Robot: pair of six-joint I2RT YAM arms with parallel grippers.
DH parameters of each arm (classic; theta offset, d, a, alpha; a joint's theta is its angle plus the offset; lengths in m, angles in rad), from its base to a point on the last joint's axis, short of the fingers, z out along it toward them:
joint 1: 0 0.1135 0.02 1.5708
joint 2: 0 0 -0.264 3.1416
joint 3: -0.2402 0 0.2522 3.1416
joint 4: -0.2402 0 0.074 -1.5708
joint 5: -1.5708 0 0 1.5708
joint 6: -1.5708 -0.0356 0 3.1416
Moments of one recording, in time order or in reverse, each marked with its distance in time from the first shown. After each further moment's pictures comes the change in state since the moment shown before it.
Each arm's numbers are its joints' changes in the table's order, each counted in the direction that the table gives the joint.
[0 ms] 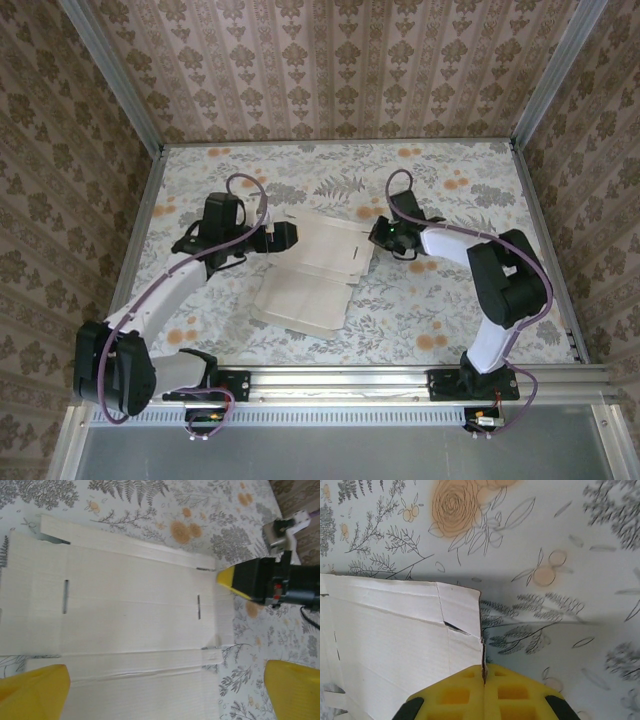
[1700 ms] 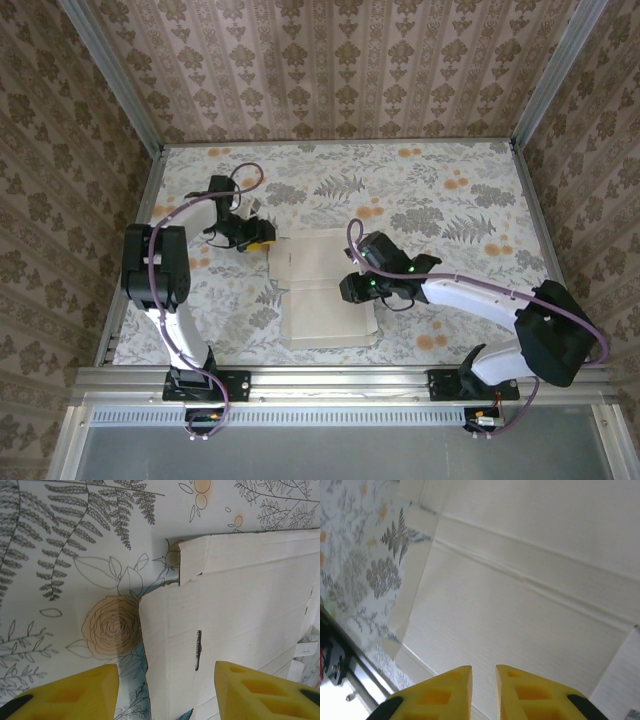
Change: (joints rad) left arm 0.217 -0.637 -0.378 -0.375 -0.116 -0.180; right arm 0.425 0.377 0.191 -0.192 0.057 0.241
